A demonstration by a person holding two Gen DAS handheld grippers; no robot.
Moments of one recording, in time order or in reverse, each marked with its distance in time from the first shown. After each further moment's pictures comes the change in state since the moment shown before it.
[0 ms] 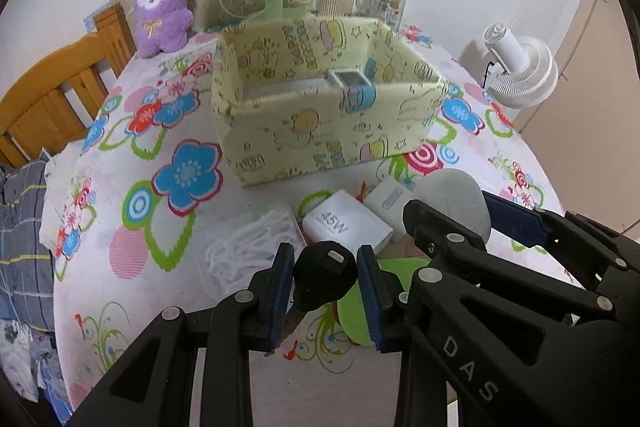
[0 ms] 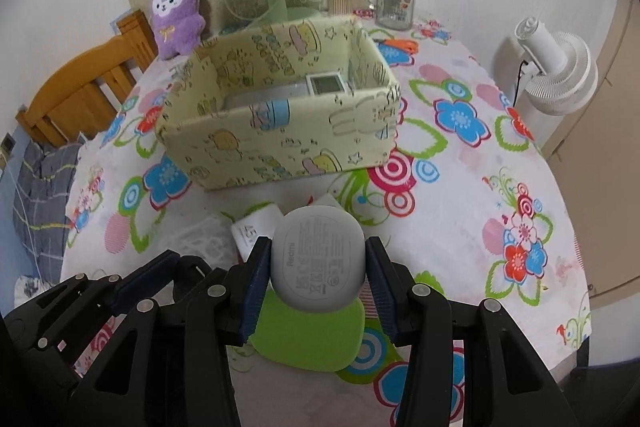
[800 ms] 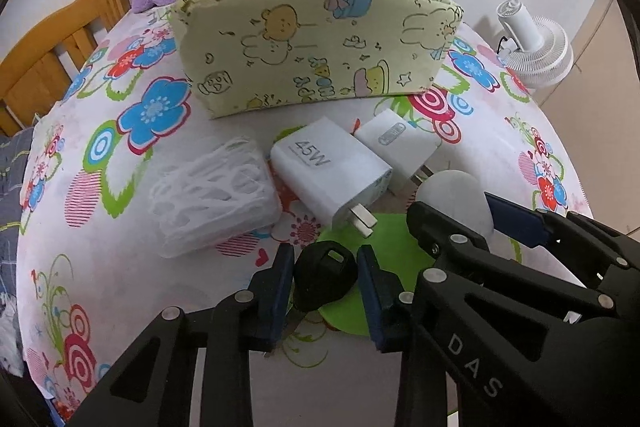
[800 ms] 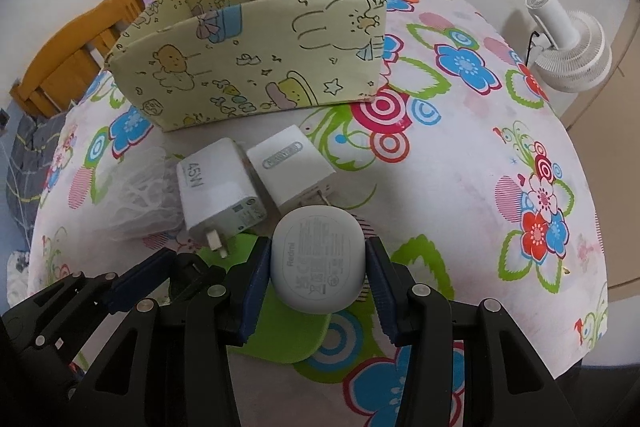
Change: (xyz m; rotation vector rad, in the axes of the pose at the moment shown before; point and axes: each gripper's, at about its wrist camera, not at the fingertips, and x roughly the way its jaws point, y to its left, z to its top) left arm 0.048 -0.013 -0.034 -0.051 0.089 0.006; right arm 0.049 -0.023 -0.033 -0.030 0.109 0.010
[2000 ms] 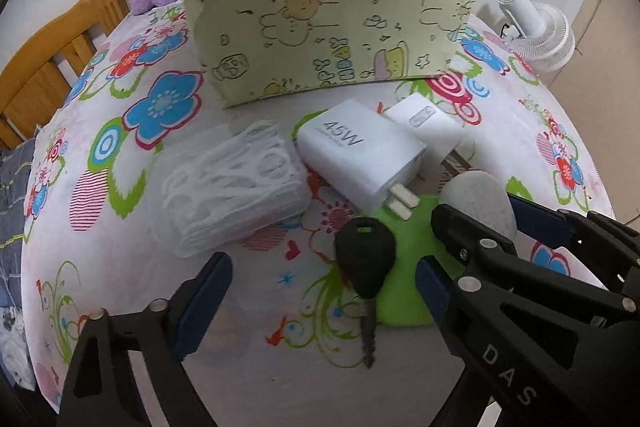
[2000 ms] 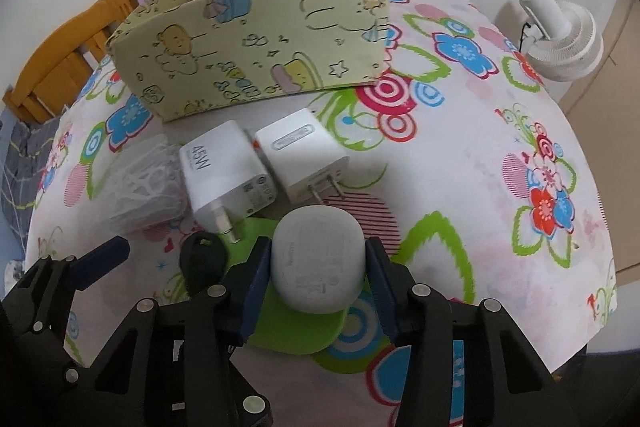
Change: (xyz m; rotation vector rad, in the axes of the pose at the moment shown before) left arm 0.011 0.012 -0.008 0.050 0.005 0.017; right arm 0.007 0.004 -0.015 0.032 0.000 -0.033
